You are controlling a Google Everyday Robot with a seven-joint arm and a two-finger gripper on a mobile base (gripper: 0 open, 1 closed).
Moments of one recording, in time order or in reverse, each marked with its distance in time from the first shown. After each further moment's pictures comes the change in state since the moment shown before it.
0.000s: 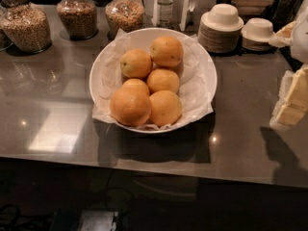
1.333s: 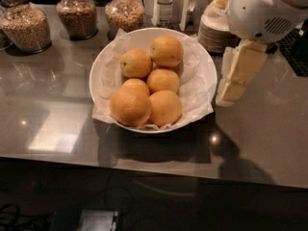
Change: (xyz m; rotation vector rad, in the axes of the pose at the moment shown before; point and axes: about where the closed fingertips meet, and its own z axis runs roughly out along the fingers) arm -0.115 -0.007 -0.008 0.060 -0.180 -0.281
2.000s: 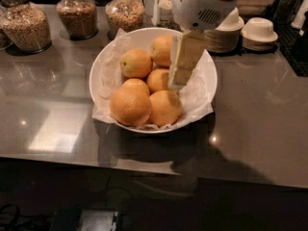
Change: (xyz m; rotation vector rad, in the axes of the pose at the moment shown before) arm -0.069 -0.042 0.043 0.019 -0.060 -0.091
